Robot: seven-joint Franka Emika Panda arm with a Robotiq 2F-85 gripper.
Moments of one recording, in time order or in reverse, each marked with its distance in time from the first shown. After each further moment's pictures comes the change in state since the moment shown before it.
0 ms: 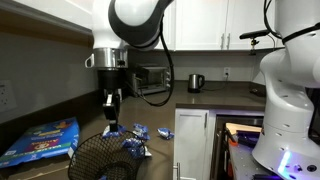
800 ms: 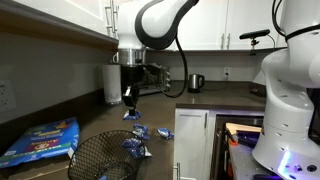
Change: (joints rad) arm -0.057 -0.124 -0.094 -0.149 -0.135 0.066 0.199
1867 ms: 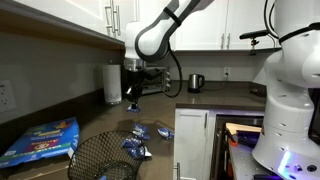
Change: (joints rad) arm -0.096 0.130 -0.110 0.083 -0.082 0.105 0.095
